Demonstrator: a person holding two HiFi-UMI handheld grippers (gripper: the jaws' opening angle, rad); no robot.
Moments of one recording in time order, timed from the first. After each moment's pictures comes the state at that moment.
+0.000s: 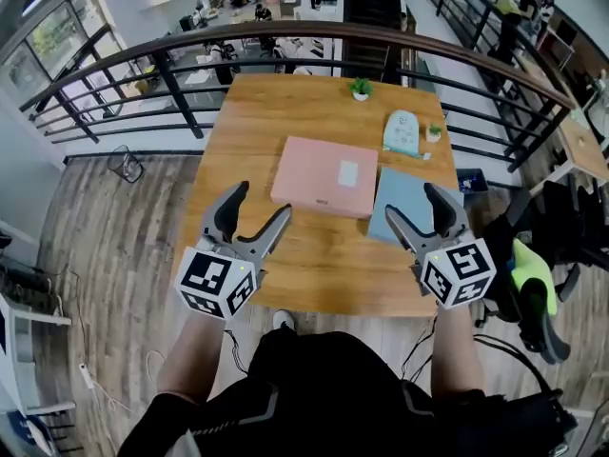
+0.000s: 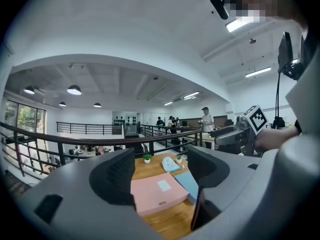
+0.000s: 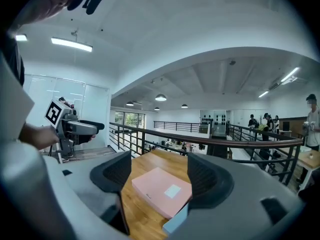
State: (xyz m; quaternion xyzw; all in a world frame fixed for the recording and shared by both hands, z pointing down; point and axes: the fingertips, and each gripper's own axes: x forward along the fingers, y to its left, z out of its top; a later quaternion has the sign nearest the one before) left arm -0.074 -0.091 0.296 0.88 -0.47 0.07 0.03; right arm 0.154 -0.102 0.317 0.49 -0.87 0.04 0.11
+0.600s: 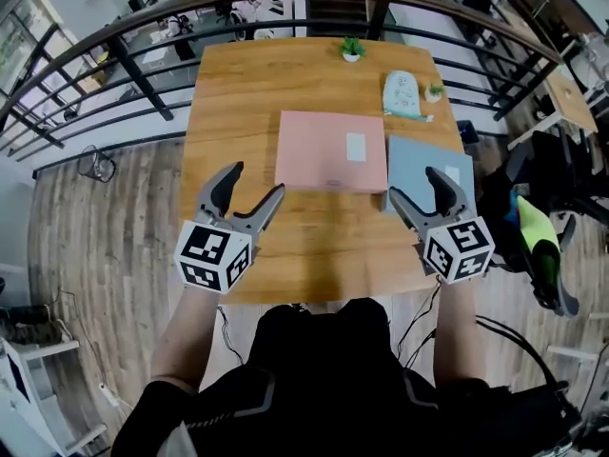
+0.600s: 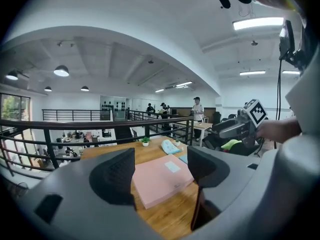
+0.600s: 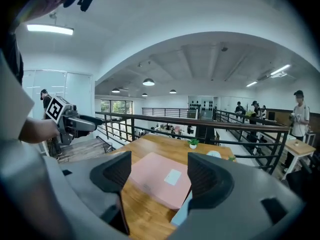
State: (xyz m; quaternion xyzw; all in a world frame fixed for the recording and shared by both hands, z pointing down) left arm -0.140 -0.182 0.376 0.90 -0.40 0.13 0.08; right arm 0.113 -0.149 0.392 0.54 -0.82 0.10 0.17
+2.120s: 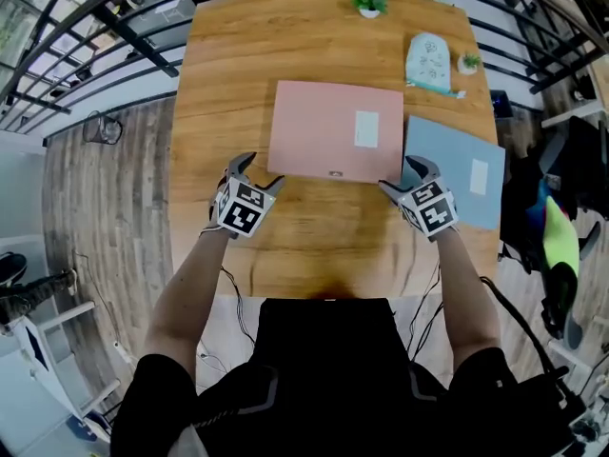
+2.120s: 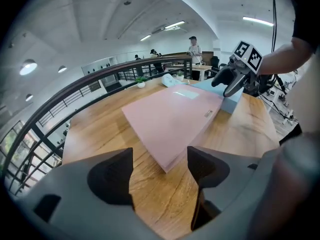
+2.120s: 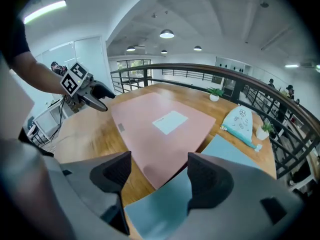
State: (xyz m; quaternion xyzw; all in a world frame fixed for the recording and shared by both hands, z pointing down) left arm -0.125 -0.255 0.636 0.83 -0.34 0.44 0.11; right arm 0.141 -0.224 0.636 0.39 -0.81 0.19 0.38
